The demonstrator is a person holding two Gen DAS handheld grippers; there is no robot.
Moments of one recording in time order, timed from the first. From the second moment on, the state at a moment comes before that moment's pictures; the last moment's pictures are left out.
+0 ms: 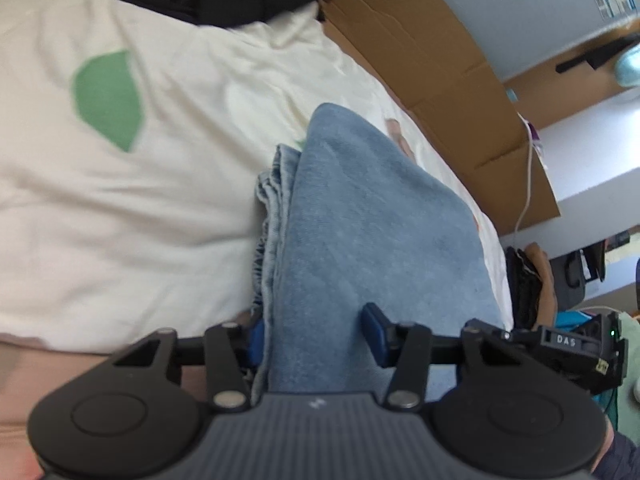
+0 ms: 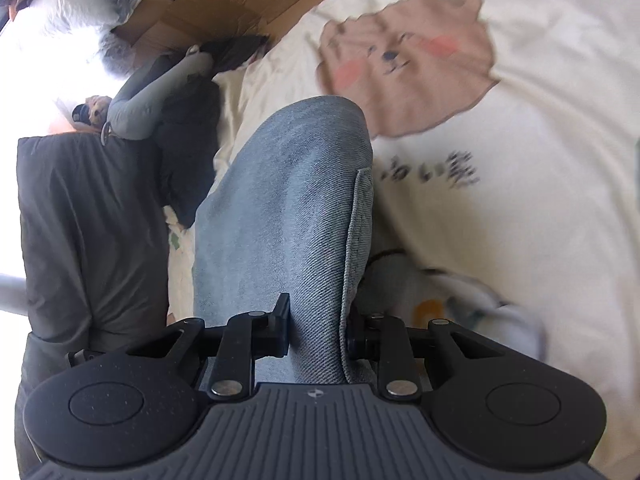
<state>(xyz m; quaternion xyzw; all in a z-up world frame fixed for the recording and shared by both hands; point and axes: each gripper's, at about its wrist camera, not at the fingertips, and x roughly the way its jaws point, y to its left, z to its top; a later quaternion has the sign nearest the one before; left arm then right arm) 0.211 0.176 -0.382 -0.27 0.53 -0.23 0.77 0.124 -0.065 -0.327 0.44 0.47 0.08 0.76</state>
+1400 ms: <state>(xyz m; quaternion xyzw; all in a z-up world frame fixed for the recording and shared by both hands) 0.214 0.100 -0.331 -0.18 0.46 -0.31 0.81 0.152 -0.148 -0.258 0.17 0.63 0.06 0.75</state>
